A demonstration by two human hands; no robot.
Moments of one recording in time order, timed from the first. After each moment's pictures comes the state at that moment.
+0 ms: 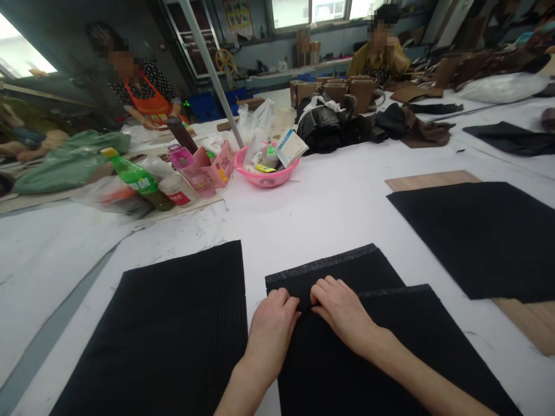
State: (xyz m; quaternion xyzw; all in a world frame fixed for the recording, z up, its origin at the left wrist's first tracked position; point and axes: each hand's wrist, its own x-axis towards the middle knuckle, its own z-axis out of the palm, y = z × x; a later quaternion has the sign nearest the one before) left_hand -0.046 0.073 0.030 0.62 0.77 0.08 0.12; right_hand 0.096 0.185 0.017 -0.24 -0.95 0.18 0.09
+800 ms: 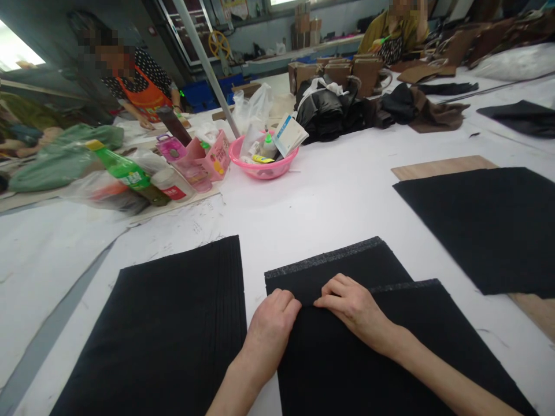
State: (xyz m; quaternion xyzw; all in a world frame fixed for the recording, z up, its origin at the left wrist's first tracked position) left_hand -0.057 0.068 0.009 0.71 0.69 0.13 0.07; right_hand 0.123 0.202 -0.014 -0.10 -0.93 0.25 0.24
